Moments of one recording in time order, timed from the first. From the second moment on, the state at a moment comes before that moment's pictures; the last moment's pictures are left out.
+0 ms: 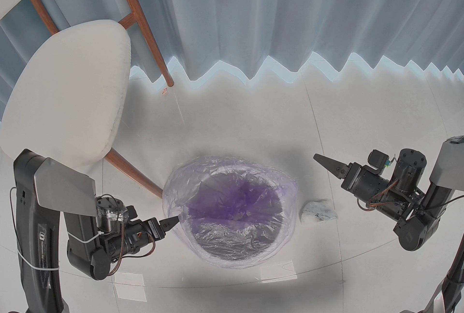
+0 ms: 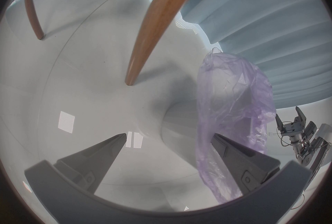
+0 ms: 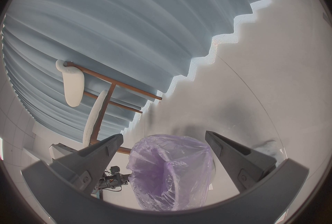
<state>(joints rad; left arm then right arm) -0.22 2.41 -0.35 -1.55 -0.25 -0.59 0.29 2.06 -0.42 -1.55 0.37 0.65</state>
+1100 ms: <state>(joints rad) -0.27 2.57 -0.51 -1.52 -0.01 -0.46 0.29 2.04 -0.42 -1.55 0.37 0.65</state>
